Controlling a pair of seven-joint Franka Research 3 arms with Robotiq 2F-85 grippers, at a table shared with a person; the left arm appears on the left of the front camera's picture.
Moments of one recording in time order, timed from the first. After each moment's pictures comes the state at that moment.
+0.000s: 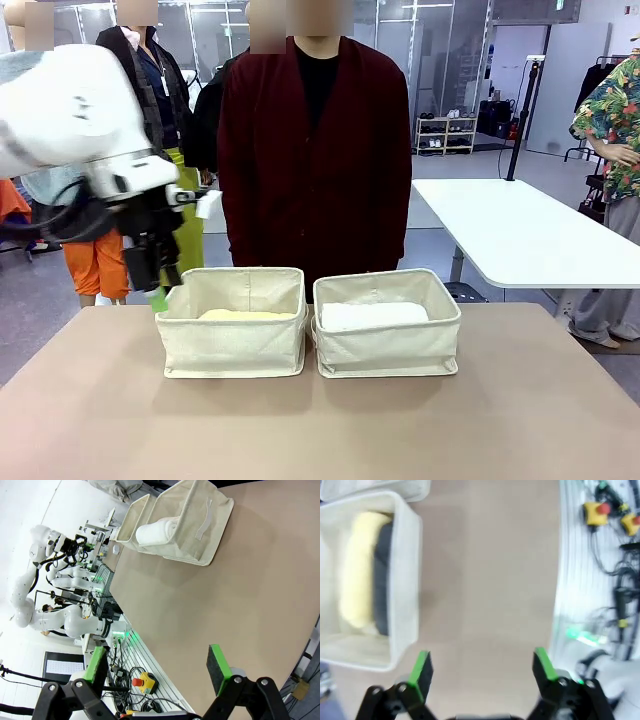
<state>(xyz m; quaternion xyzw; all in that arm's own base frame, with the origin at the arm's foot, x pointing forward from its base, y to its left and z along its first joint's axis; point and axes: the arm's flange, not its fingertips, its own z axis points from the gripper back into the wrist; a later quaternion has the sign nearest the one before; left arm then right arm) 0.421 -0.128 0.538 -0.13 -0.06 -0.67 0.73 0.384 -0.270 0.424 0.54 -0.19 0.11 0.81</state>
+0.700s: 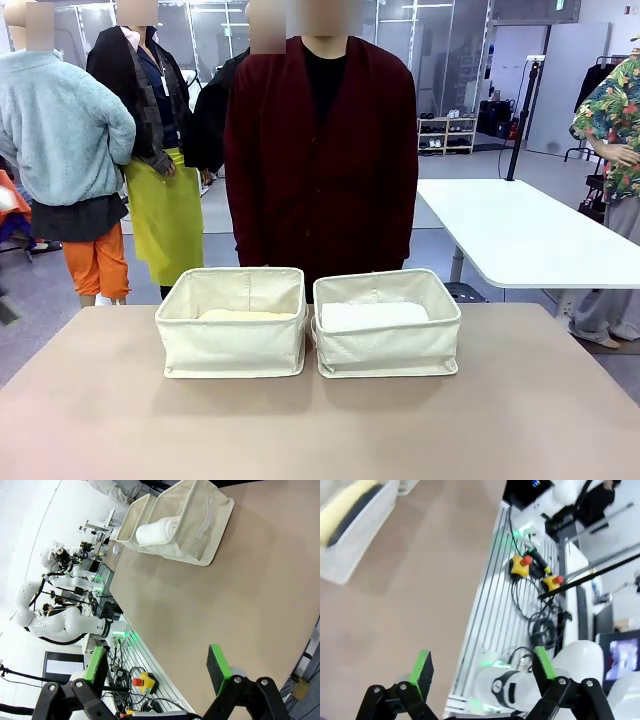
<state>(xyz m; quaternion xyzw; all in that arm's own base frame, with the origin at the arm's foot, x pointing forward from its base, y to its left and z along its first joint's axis) 0.335 0.116 0.513 -0.40 -0.12 -0.46 0.78 0.384 -0.269 0.424 0.54 -0.19 0.11 0.81</state>
